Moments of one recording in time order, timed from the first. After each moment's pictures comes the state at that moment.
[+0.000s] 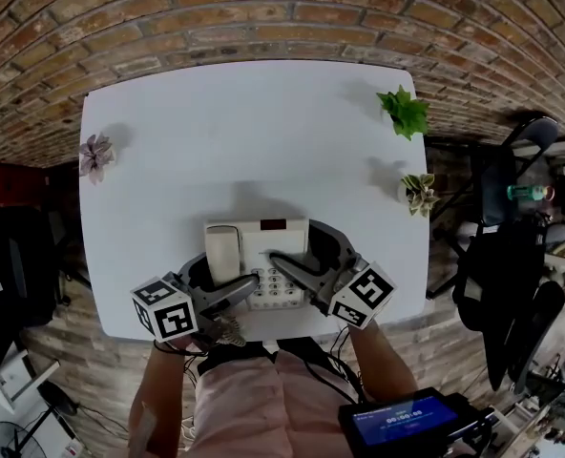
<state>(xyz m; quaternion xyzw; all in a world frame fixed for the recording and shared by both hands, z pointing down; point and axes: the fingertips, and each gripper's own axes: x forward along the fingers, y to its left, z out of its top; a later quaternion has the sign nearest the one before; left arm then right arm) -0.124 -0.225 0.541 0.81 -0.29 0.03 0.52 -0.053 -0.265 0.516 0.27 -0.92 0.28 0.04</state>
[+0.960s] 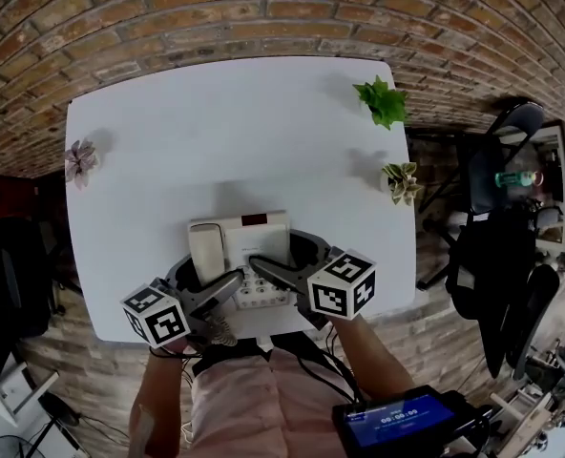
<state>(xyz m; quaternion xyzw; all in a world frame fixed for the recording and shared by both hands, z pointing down) -0.126 -0.224 0.541 0.80 -0.32 0.01 0.51 -0.059 -0.241 0.546 0.27 -0.85 0.44 0.14</state>
